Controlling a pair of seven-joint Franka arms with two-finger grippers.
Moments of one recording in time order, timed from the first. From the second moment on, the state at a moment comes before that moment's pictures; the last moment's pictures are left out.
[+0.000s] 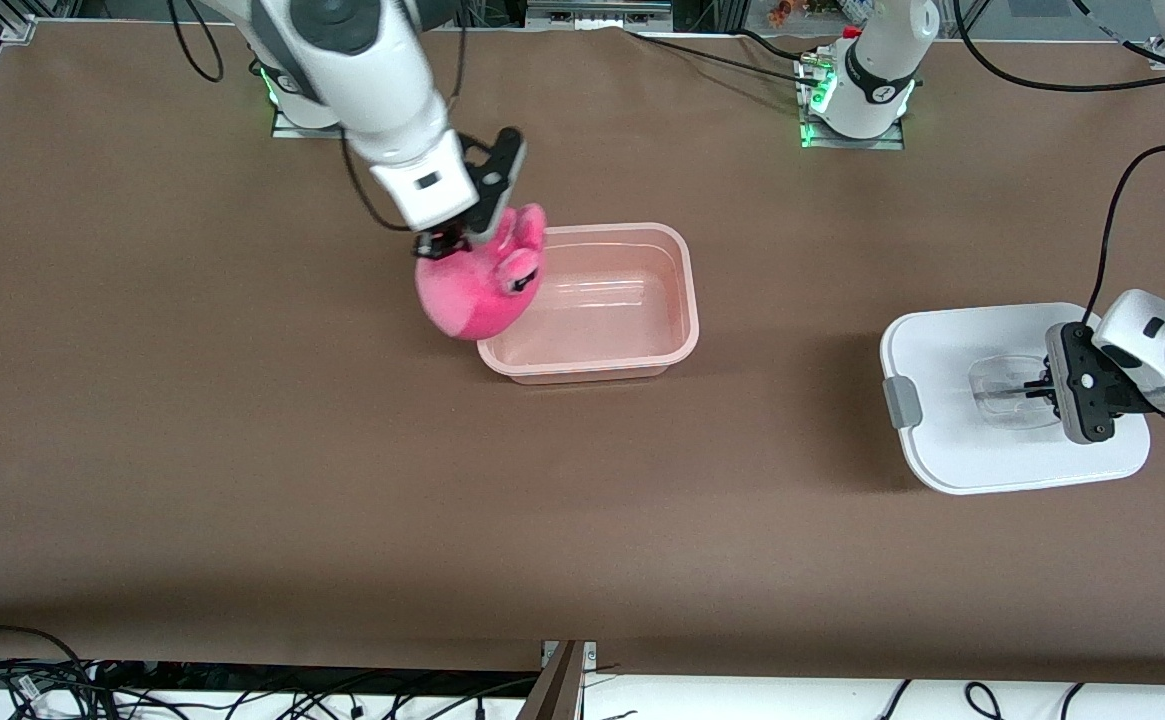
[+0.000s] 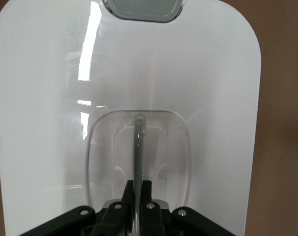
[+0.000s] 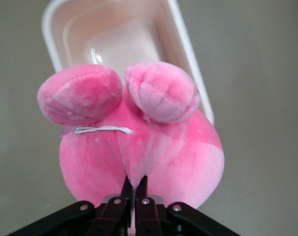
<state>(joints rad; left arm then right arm) 0.16 0.48 -0.08 -1.35 0.00 1.65 1.51 0.36 0.19 0.37 -1.68 -0.01 1.90 -0.62</state>
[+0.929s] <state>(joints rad) 0.16 0.48 -0.08 -1.35 0.00 1.65 1.51 0.46 0.45 0.37 -1.52 -0.14 1.91 -0.63</state>
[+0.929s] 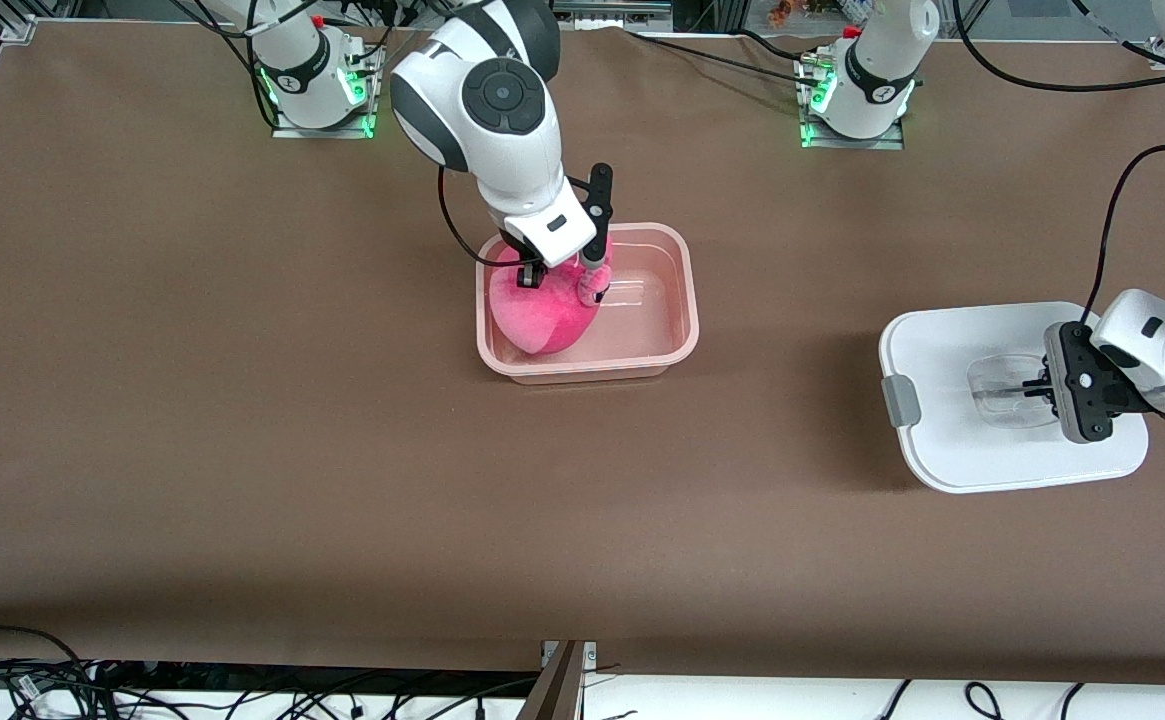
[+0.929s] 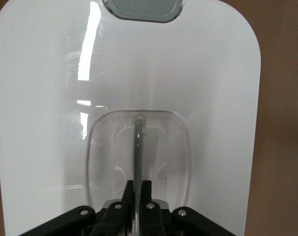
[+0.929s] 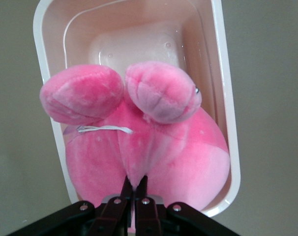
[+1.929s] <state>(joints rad) 0.16 0.48 -0.08 -1.35 0.00 1.65 1.51 0.52 0.63 0.37 -1.52 -0.18 2.11 -0.48</state>
